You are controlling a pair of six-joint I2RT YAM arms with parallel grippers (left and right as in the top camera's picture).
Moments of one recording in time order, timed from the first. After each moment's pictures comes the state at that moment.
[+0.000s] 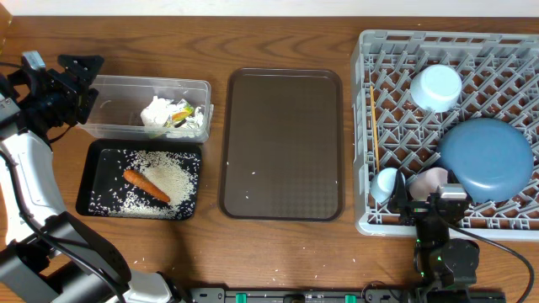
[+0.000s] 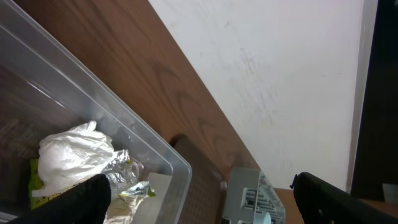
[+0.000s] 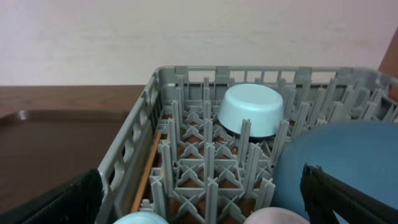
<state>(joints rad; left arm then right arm) 0.62 1.66 1.34 -0.44 0.91 -0.62 0.07 0.01 0.01 -0.06 0.07 0.01</state>
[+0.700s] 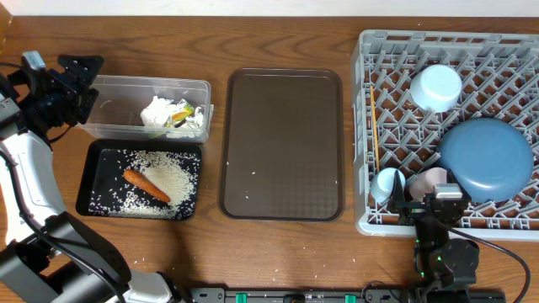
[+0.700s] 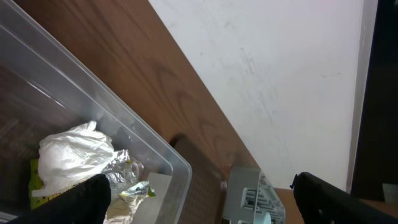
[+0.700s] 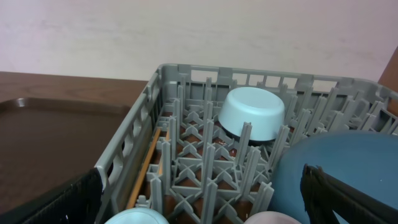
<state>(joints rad) 0.62 1.66 1.34 -0.44 0.91 -0.62 0.07 0.01 0.01 -0.06 0.06 -0.04</state>
